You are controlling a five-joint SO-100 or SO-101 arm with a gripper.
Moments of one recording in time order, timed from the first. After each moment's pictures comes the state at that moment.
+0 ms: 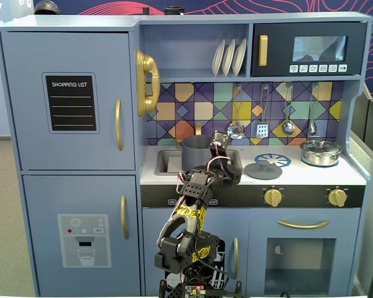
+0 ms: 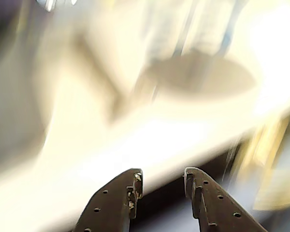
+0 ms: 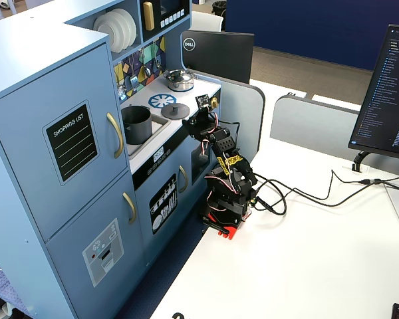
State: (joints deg) arm 28.5 166.1 134.9 37.2 -89.6
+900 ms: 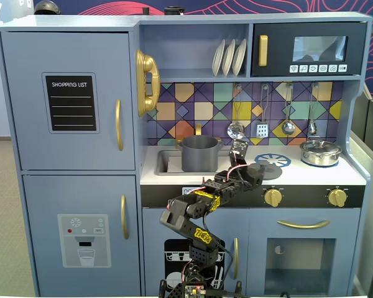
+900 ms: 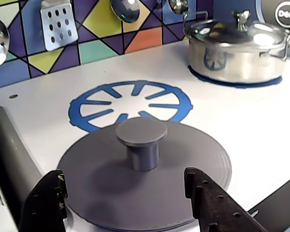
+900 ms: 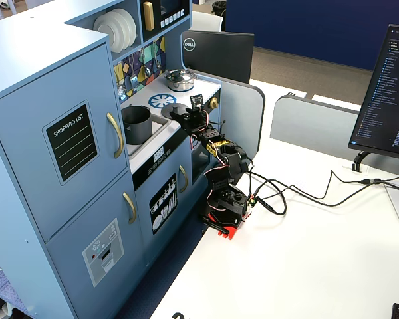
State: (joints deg) arm 34.3 134.6 143.7 -13.4 -90.9
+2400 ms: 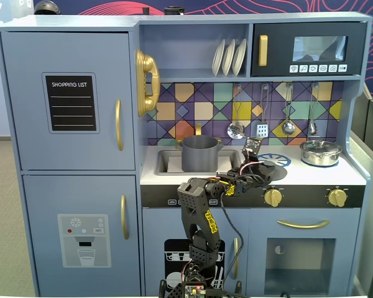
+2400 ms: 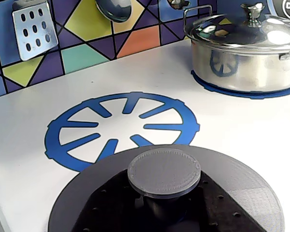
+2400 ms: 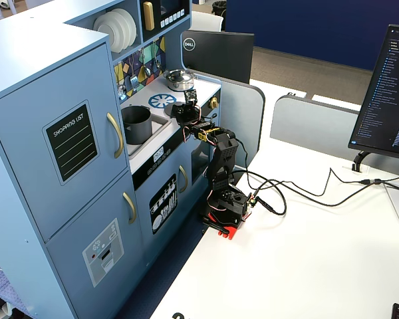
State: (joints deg) arm 34.0 107.2 126.9 -23.6 -89.2
